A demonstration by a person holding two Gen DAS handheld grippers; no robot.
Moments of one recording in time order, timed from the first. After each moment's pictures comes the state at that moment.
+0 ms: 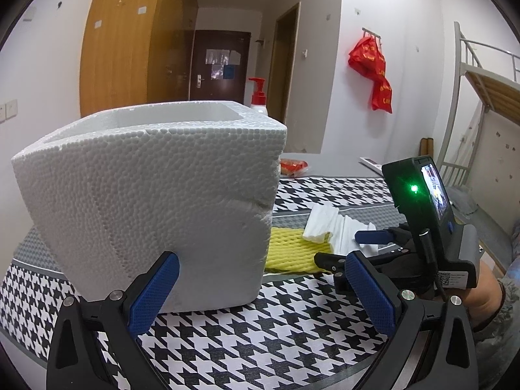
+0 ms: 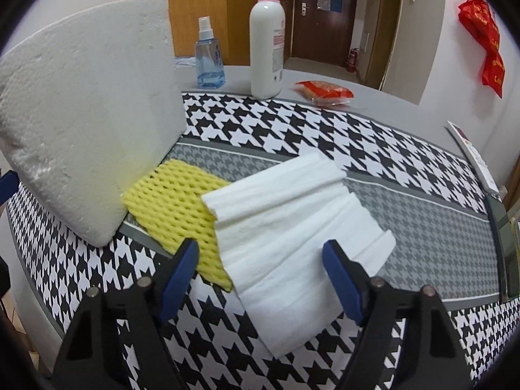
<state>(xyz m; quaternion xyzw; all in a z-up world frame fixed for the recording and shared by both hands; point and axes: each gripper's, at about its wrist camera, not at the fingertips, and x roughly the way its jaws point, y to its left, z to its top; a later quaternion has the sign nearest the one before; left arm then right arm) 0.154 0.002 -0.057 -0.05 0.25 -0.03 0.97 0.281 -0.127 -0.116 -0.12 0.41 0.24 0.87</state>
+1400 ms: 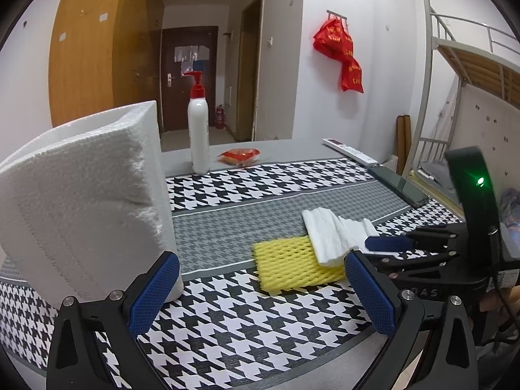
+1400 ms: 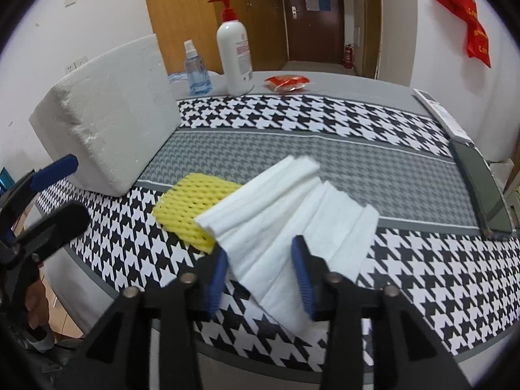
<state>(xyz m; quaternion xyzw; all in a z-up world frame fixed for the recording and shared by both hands) 0.166 -0.076 -0.059 -0.01 0.27 -0.08 0.96 0.232 -0.223 -0.099 -0.06 0.40 0.25 0.88</state>
